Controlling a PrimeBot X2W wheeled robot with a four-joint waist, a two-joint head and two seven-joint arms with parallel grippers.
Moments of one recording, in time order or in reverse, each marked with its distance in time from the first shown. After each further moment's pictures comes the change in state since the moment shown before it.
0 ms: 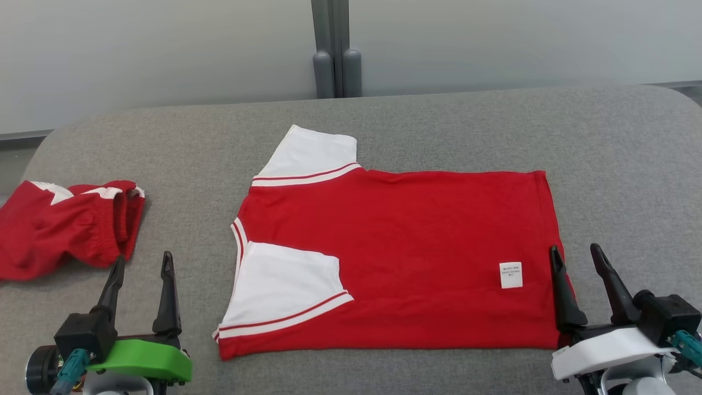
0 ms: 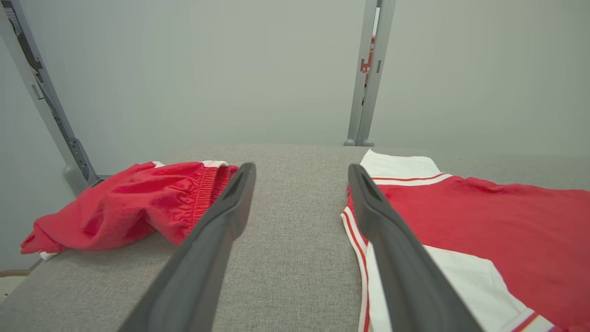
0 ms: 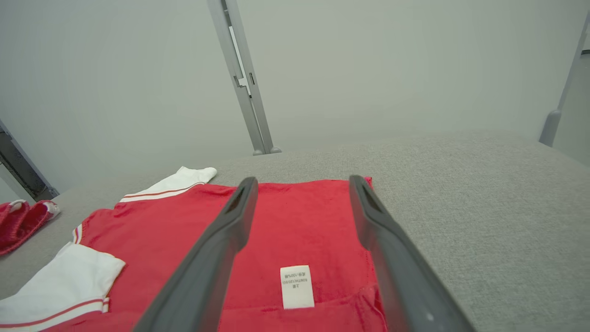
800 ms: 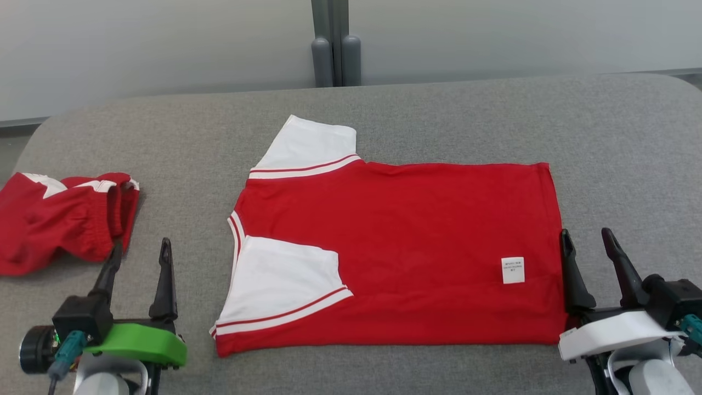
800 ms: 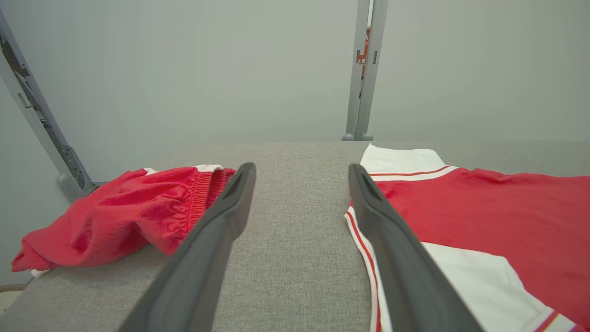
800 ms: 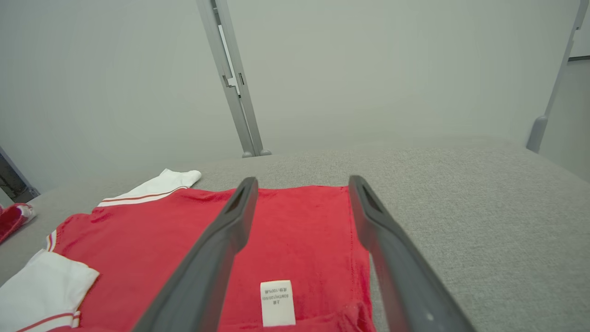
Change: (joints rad) left arm -0.038 -0.002 0.025 0.032 0.050 -0.037 0.000; right arm -0.033 -0.002 -0.031 0.019 -0.024 0.000 -0.004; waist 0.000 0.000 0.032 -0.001
